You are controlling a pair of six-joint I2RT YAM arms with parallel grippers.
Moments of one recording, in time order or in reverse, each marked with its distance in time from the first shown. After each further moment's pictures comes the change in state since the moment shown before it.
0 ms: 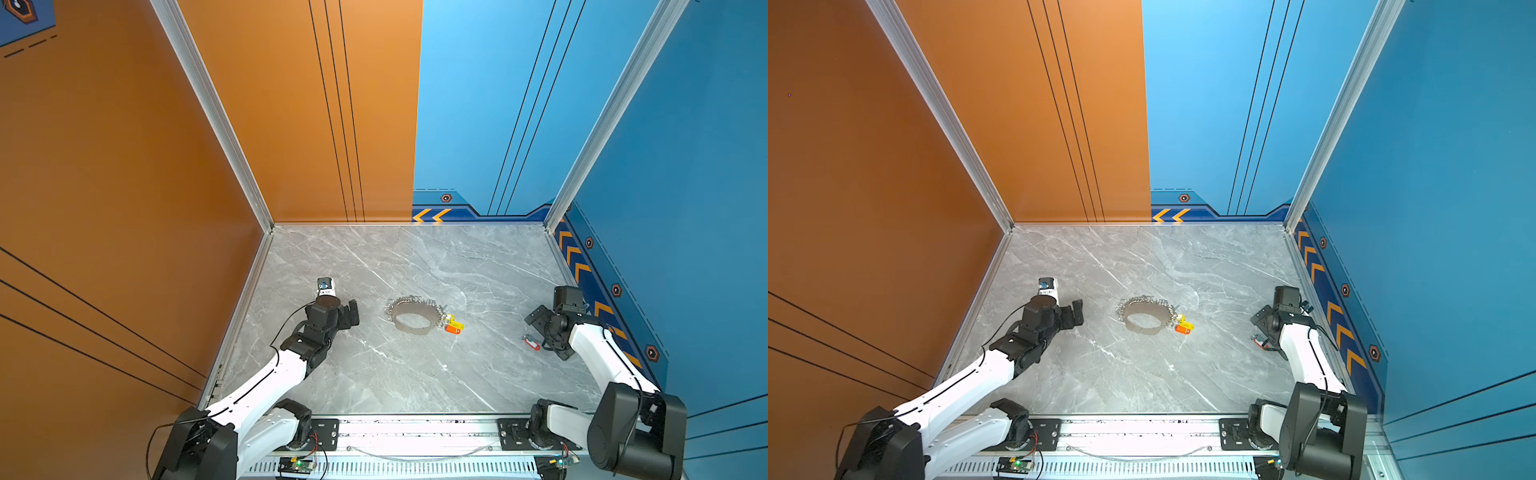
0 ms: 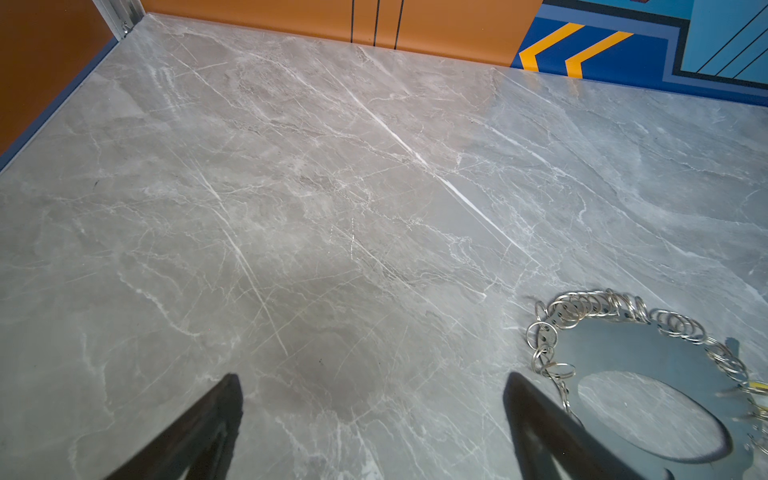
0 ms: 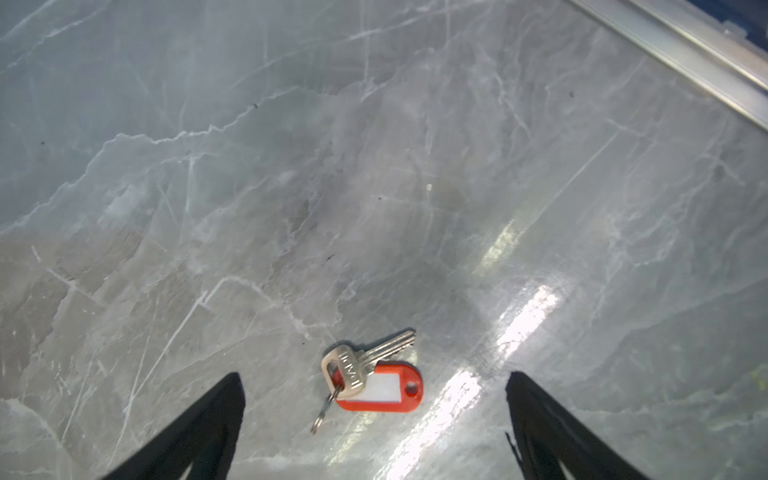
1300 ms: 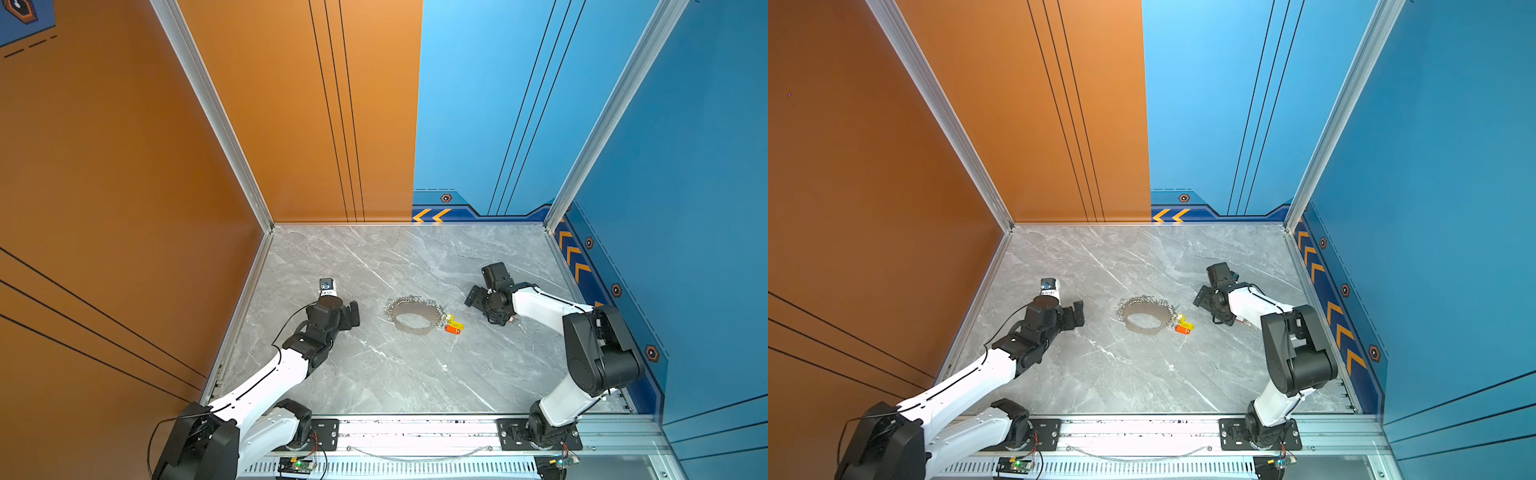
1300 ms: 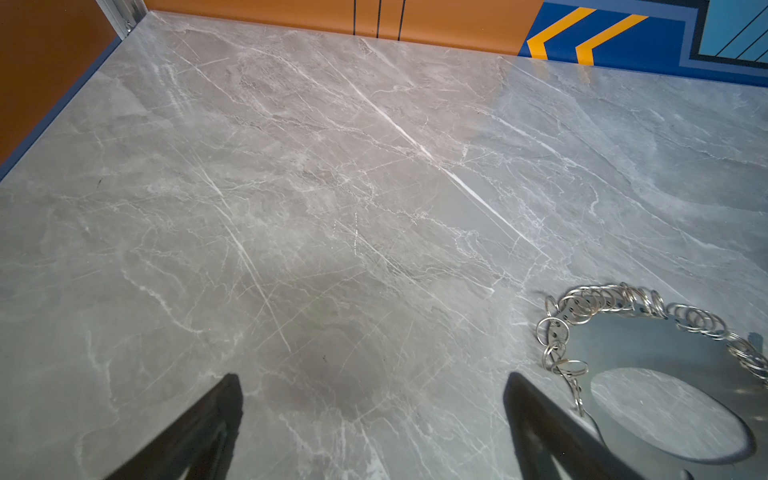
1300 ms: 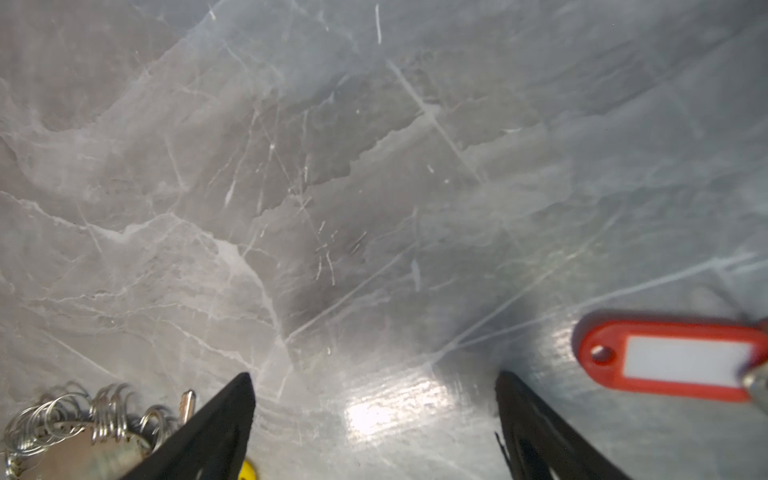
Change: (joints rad) left arm -0.010 0.022 0.001 0.000 -0.024 0.008; right arm 0.500 0.452 0.275 0.179 -0.068 0.048
